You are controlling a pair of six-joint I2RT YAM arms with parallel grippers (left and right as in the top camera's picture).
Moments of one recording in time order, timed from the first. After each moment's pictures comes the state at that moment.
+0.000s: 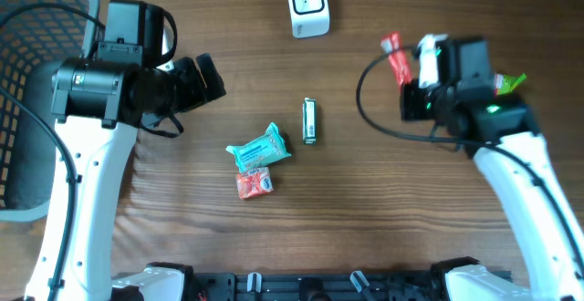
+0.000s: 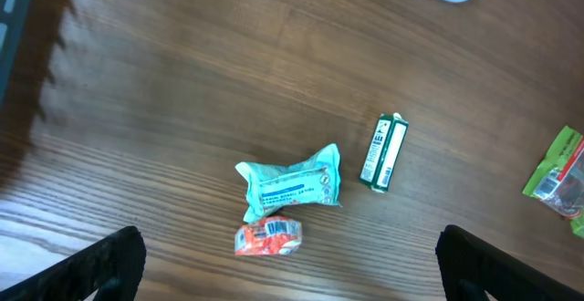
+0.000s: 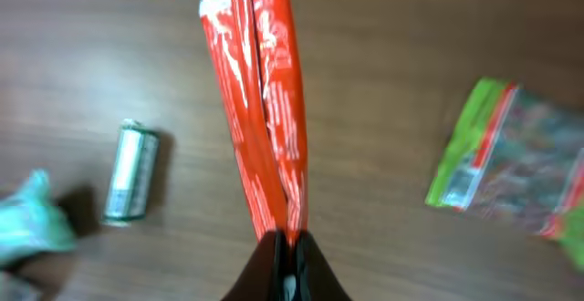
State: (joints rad) left arm -0.14 1.44 1.65 -1.35 0.09 -0.52; right arm 0.19 1.34 1.27 -0.88 -0.01 0.07
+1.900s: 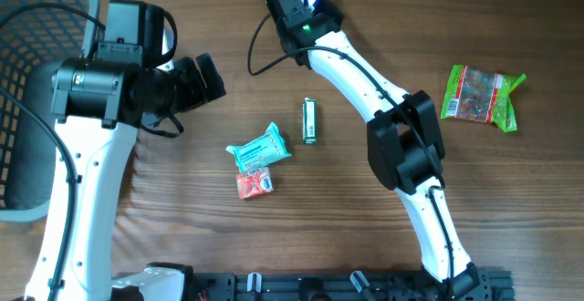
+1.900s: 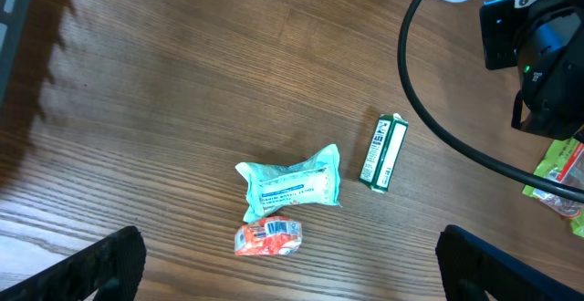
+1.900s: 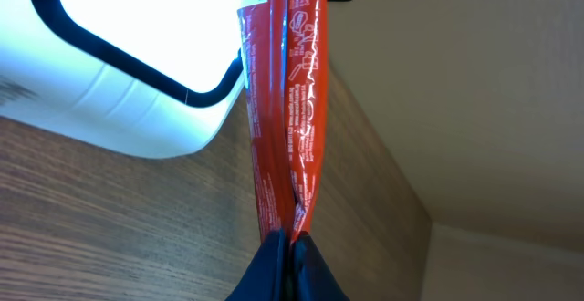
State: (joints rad) left arm -0.14 1.44 1.65 -1.35 0.09 -0.52; right arm 0.55 2.44 2.14 -0.66 0.83 -0.47
